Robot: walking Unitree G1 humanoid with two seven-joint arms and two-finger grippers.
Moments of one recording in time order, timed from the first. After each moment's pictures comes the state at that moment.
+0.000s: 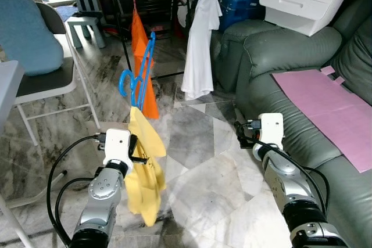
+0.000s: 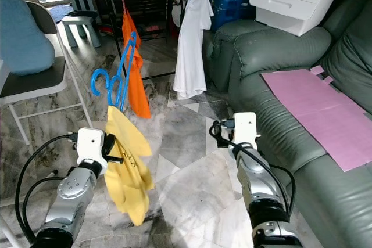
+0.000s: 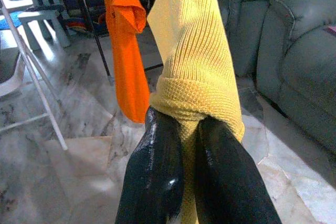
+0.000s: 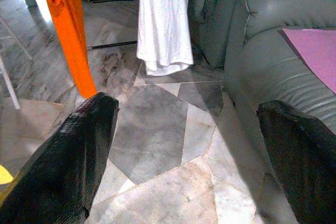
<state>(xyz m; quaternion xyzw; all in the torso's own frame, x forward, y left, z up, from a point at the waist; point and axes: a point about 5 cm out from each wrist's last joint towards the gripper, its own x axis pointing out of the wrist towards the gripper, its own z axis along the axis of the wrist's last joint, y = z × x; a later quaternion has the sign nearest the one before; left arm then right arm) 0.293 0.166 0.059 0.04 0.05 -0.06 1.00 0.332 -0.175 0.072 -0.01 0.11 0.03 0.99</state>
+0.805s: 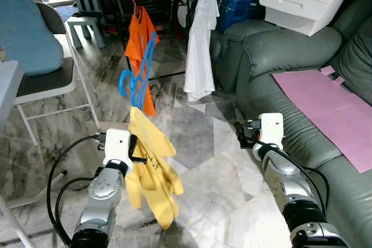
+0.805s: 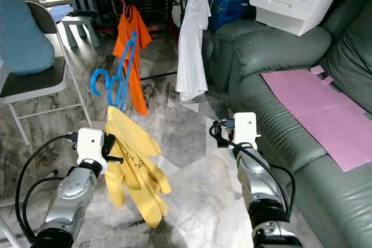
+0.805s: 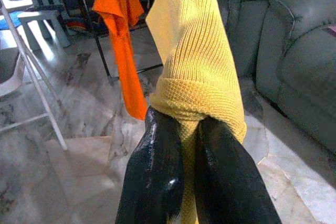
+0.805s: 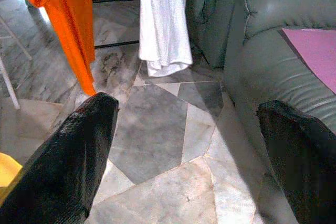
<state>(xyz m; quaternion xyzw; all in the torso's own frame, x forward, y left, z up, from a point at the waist) 0.293 0.166 0.059 0.04 0.05 -0.06 1.00 0.332 -0.175 0.072 -0.01 0.11 0.03 0.99</state>
